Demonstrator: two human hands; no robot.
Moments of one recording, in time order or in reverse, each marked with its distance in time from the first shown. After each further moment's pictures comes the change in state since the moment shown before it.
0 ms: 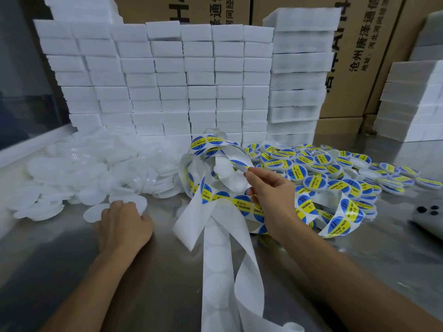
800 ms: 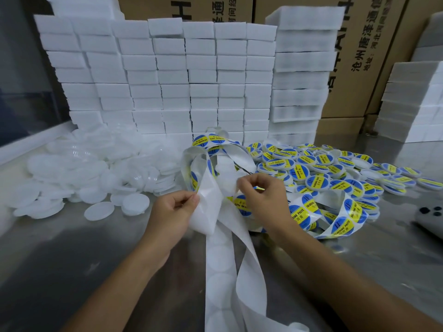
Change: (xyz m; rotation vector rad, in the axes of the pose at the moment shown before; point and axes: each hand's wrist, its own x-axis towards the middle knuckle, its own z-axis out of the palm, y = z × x) left_hand -0.033 0.062 -0.007 -1.196 -0.310 -0.001; right_hand -0.004 0.010 0.004 -0.405 -0.130 -0.251
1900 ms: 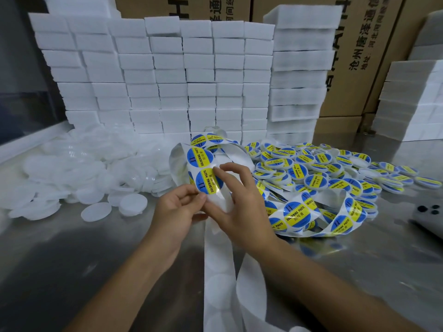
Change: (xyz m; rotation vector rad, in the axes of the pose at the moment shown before) left_hand -0.013 0.019 0.012 -0.205 -0.092 -0.050; right_hand -0.027 0.001 0.026 -0.301 -0.014 -0.591
